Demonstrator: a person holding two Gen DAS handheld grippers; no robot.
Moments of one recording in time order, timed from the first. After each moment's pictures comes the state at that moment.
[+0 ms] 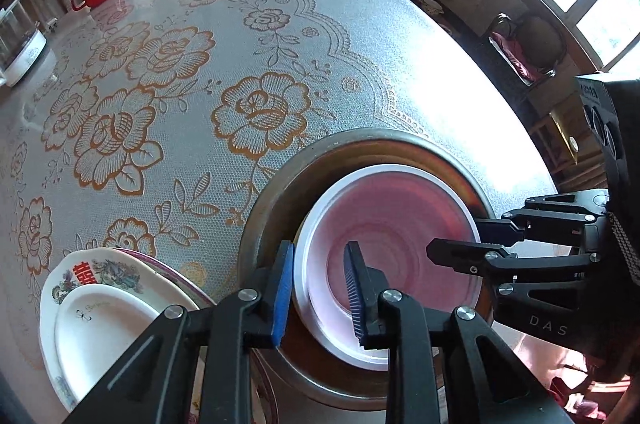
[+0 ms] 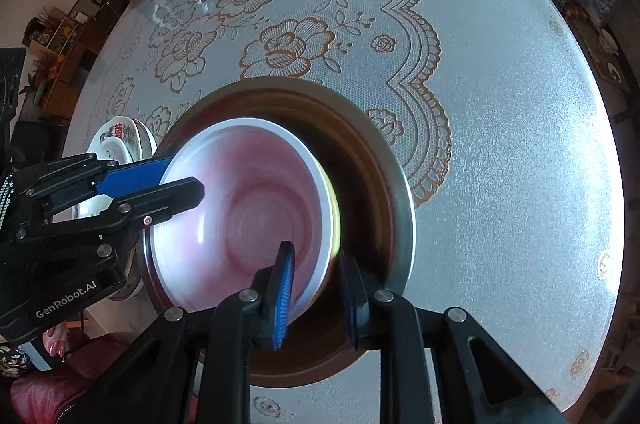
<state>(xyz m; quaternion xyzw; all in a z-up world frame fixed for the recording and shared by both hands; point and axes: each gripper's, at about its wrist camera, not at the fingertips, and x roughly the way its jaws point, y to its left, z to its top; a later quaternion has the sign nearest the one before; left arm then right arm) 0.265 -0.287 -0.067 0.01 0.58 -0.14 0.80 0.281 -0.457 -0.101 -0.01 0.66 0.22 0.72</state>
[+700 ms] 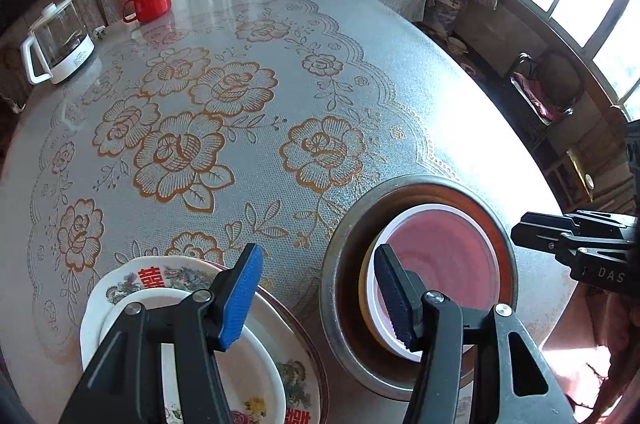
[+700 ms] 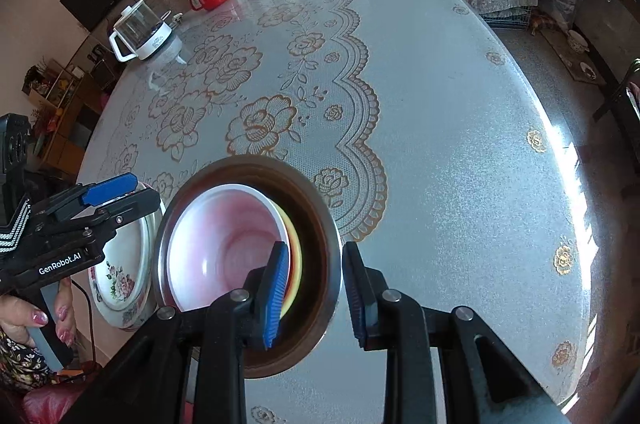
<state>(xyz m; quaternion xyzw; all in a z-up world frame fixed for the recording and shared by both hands) 0.255 -0.250 -0.044 -0.01 0.54 -0.09 0.84 0.278 -0.504 -0.061 0.06 0.60 0.18 0.78</state>
